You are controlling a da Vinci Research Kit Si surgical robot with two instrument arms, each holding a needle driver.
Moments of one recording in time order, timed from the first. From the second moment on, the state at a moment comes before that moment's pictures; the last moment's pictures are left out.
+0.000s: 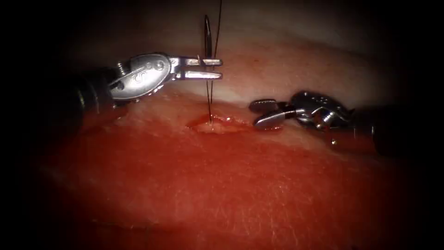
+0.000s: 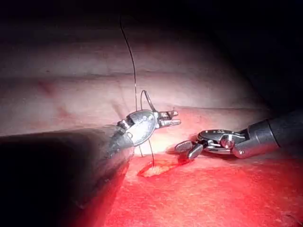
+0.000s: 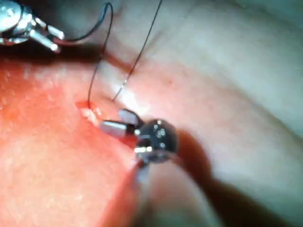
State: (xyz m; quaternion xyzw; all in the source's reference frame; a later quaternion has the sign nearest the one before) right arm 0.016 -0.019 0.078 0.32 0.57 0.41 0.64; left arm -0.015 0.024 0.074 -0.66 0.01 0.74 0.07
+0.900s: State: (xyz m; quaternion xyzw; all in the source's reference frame) right arm 0.018 -0.015 0.076 0.37 0.48 0.54 0.58; left arm -0.020 0.015 0.080 -0.60 0.14 0.79 -0.02
